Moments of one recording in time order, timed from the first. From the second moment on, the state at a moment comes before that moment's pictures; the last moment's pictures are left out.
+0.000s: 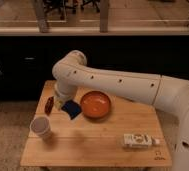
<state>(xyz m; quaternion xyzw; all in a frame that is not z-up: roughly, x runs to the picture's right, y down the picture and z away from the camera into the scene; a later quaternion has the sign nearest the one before) -0.157 0.060 0.669 0.02 -0.32 -0.85 0.42</state>
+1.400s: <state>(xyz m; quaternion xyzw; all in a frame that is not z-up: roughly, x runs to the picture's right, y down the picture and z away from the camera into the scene) -0.270 0.084 0.634 0.17 -0.37 -0.85 0.33</state>
